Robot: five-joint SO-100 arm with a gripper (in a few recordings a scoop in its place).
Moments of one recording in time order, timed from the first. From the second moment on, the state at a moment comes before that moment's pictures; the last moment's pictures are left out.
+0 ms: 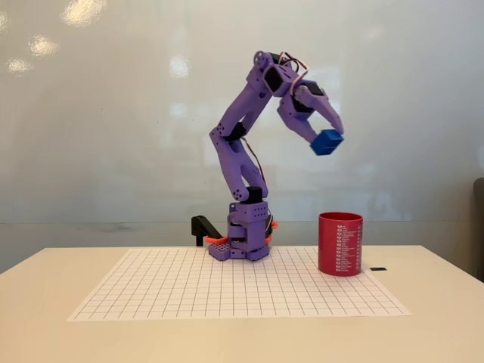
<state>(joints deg) -61.4 128.8 82.4 97.5 3.7</state>
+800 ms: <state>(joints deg) -79.3 133.6 117.5 81.1 18.5</state>
